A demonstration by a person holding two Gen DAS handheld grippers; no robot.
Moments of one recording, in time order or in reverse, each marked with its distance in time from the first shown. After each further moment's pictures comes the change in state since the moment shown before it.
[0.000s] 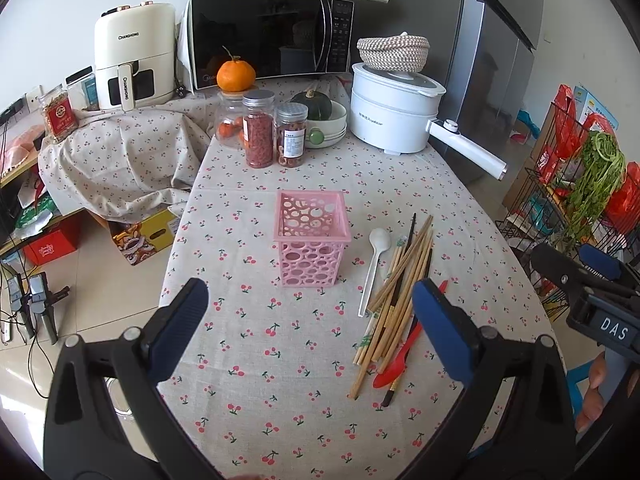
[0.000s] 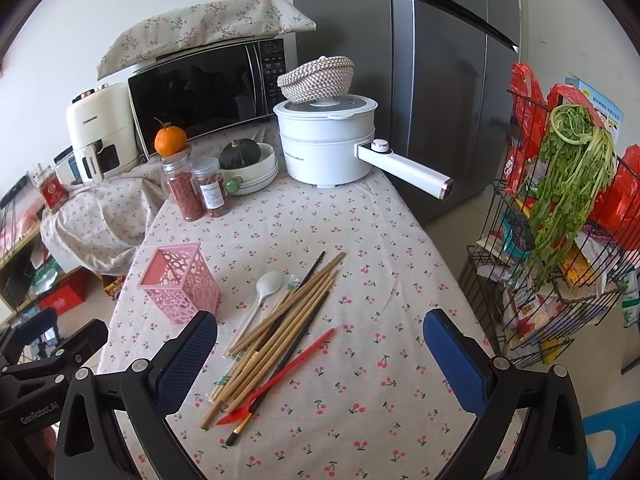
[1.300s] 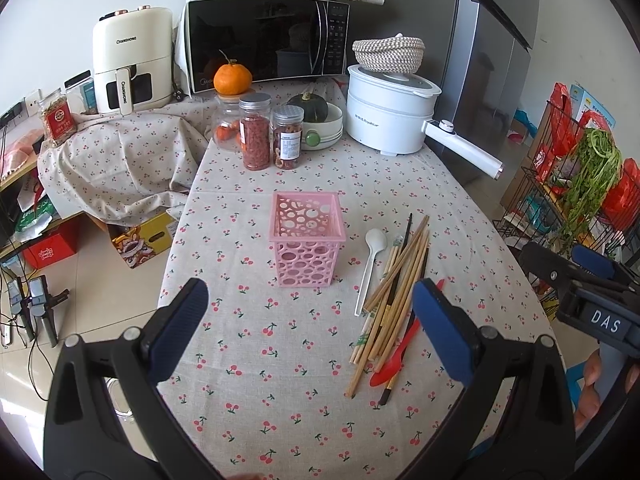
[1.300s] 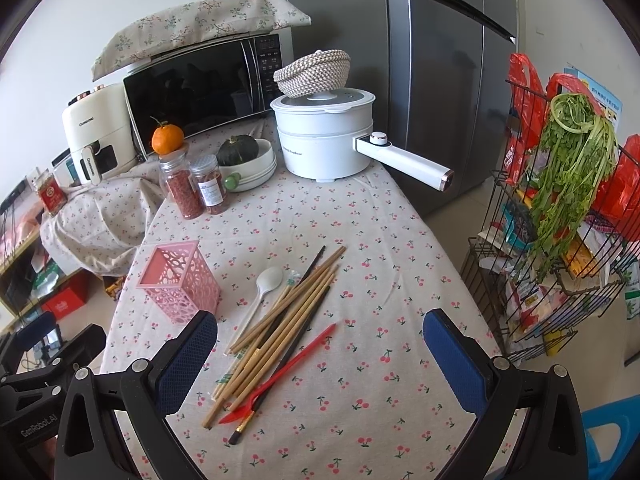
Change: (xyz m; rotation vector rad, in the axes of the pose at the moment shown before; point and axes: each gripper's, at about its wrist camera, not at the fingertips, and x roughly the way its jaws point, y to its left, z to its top) left arm -0.004 -0.005 -0.001 0.009 -0.011 -0.002; right arm 0.004 0.000 -0.003 0.018 0.014 0.001
